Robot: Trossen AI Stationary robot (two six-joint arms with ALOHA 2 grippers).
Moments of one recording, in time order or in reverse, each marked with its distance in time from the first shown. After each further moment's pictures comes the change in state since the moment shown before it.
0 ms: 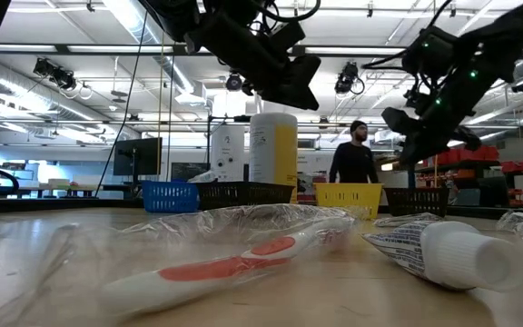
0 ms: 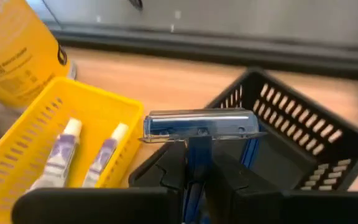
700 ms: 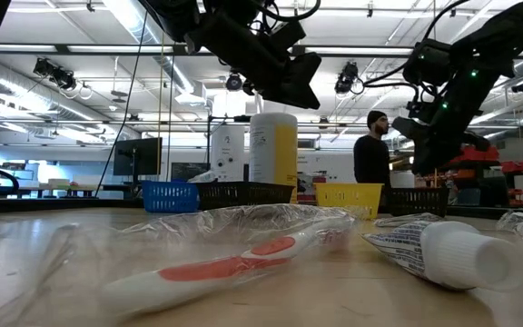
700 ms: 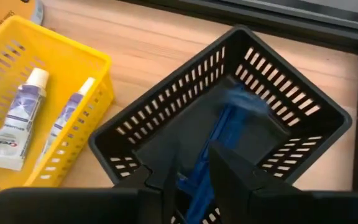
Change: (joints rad) left arm 0.000 0.000 0.000 0.009 0.008 0.001; right arm -0.147 0.000 0.044 -0.176 -0.188 -0.141
